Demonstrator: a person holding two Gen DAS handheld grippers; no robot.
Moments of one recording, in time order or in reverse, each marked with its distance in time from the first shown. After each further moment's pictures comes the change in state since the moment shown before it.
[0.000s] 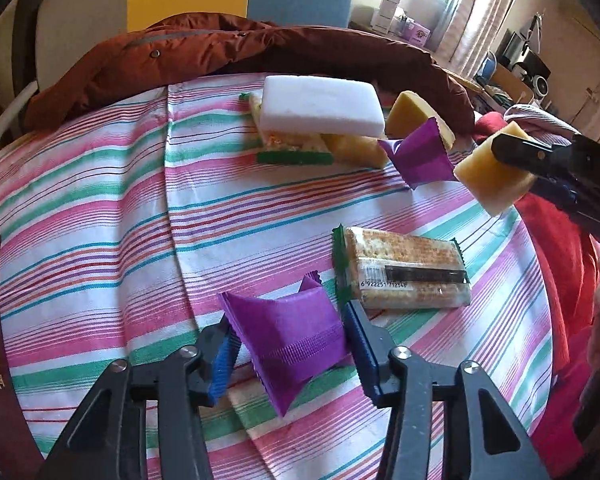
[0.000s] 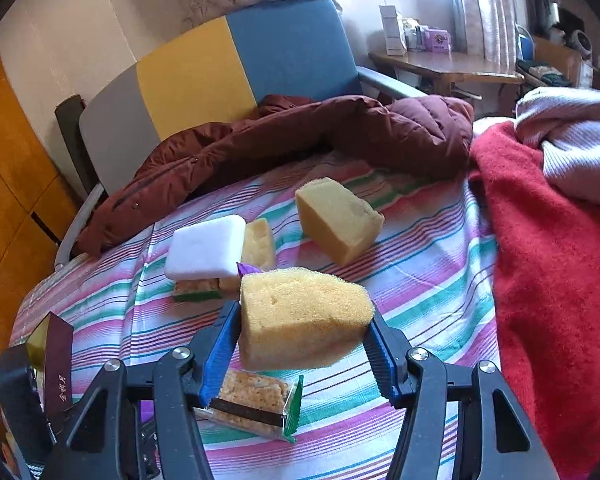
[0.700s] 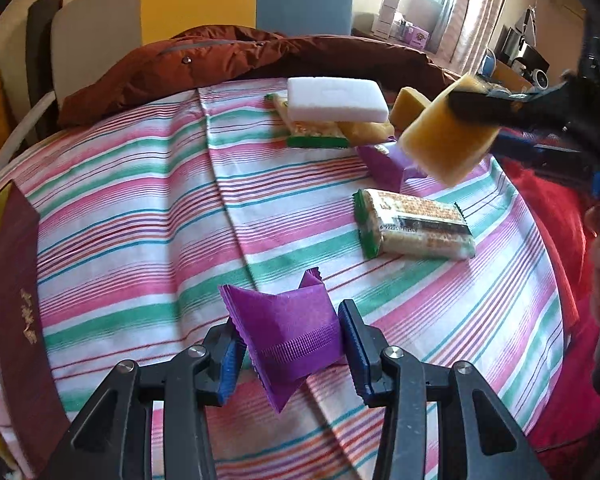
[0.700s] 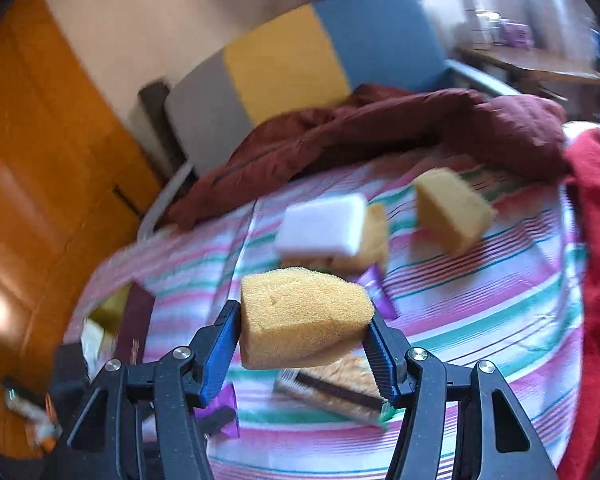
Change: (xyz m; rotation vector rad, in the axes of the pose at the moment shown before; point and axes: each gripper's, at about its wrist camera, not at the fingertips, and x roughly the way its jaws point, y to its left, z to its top) left arm -0.034 0.012 -0.037 0.028 -0.044 0.060; right arm 0.000 0.040 -0.009 -0.112 0.066 0.342
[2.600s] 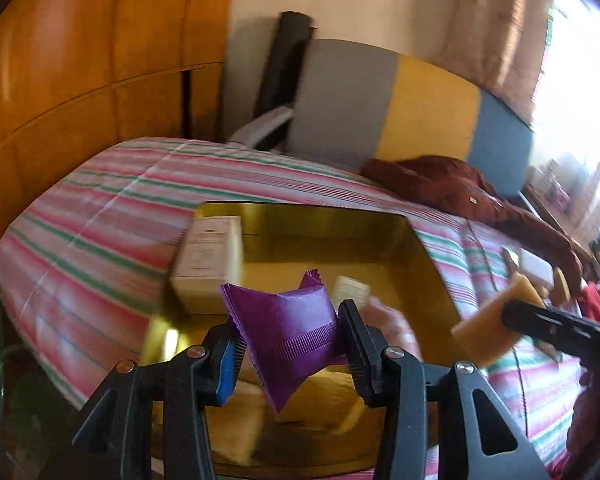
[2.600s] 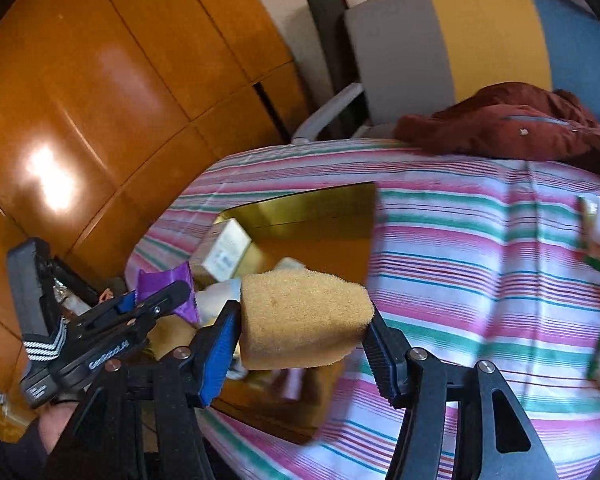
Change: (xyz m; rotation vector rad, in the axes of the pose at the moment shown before) left arm -0.195 0.254 -0.111 -0.509 -0.315 0.370; right arm 0.064 0.273 -0.081 -0.325 0.183 0.322
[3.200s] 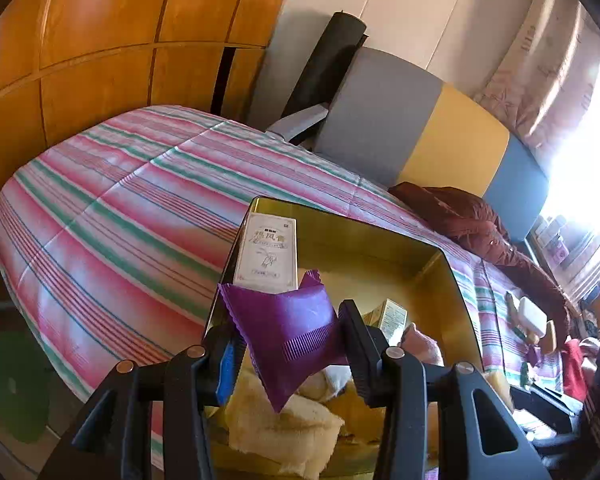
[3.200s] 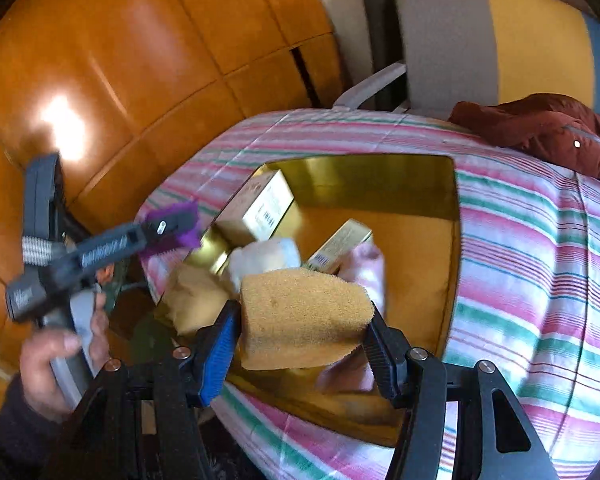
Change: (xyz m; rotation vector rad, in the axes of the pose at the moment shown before) left arm 0.010 0.063 0.009 -0.164 0.028 -0.034; right arm 0.040 0.057 -0.023 -0.143 0.109 0.000
